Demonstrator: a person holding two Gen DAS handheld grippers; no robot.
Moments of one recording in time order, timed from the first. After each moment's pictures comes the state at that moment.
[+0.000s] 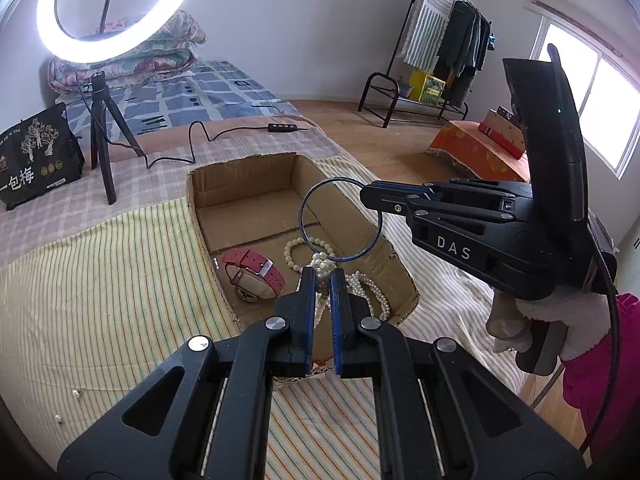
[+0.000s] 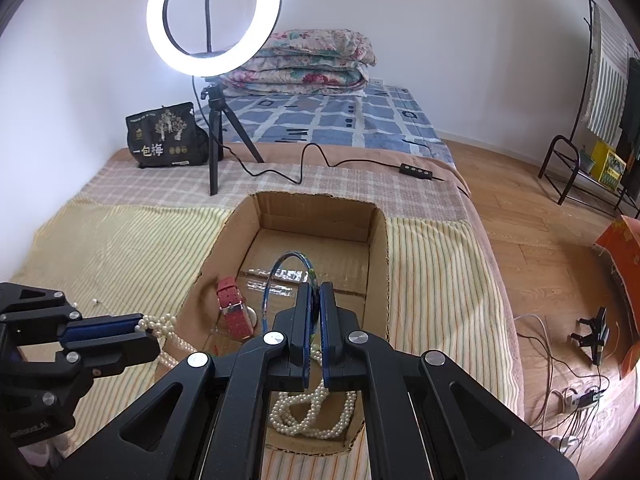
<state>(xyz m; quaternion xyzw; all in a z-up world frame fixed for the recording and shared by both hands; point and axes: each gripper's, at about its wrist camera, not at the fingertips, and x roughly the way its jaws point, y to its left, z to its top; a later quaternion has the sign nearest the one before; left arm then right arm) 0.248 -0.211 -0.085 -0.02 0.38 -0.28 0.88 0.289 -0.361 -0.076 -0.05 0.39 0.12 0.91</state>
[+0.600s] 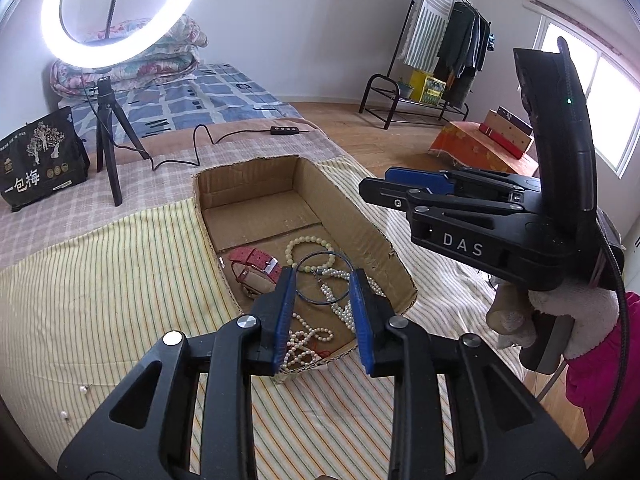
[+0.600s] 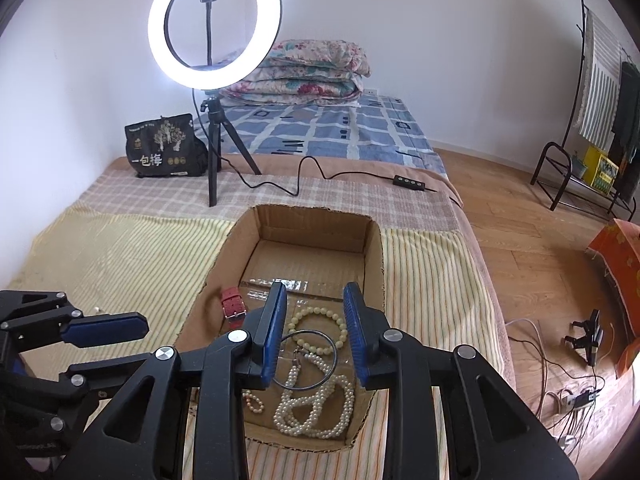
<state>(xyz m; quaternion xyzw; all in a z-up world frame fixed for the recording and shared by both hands) 0.239 -0.203 -0.078 -0.01 0.37 -0.28 0.89 0.282 -0.358 -0.063 -0.05 0.38 0.10 0.92</state>
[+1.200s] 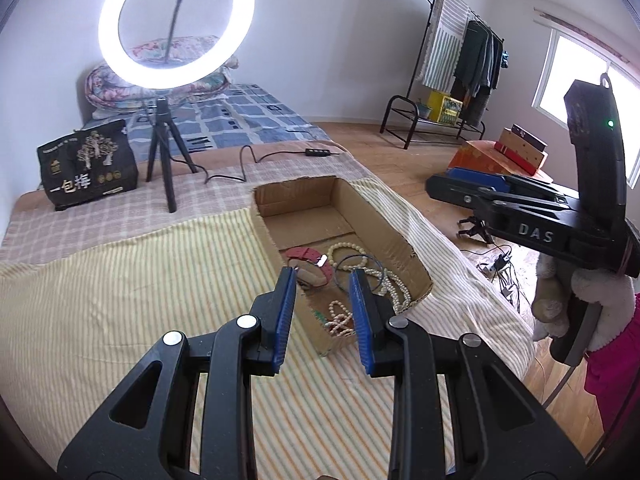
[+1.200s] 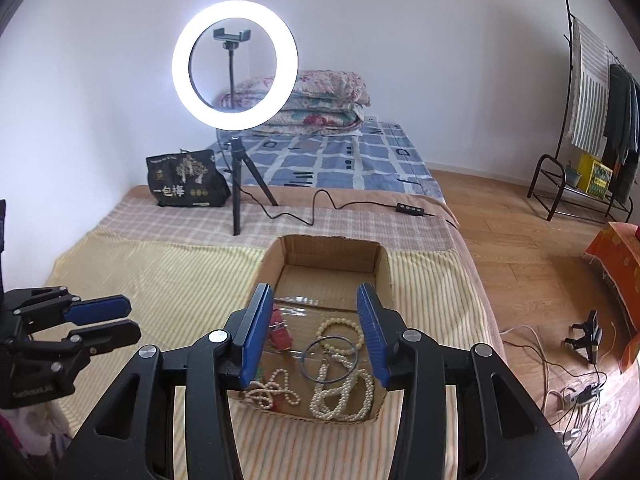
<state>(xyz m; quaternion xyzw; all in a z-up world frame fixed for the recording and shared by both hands) 0.200 -0.138 -0.046 -0.02 0.34 -0.24 0.91 0.237 -0.343 -0.019 -0.03 0.33 0.11 0.94</state>
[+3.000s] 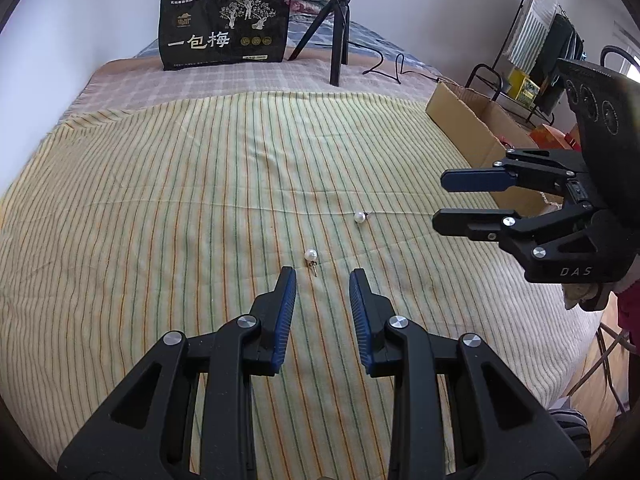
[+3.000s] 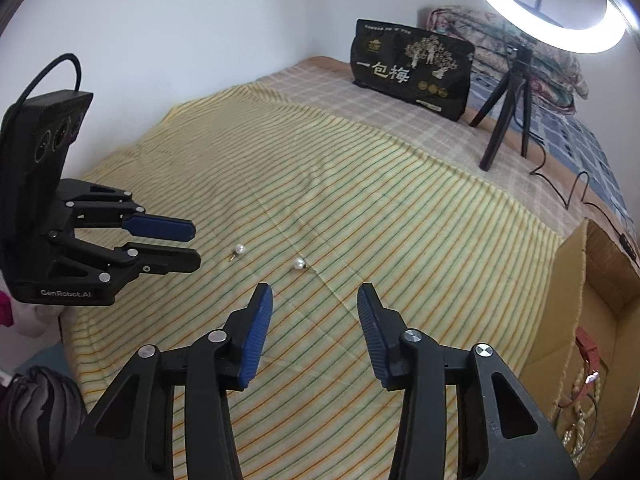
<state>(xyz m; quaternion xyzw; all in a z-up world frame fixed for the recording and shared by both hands) 0.195 0.053 -0.183 -0.05 0.45 -0.13 0.88 0.255 -0.122 -0.155 -0.17 0.43 0.38 0.80</state>
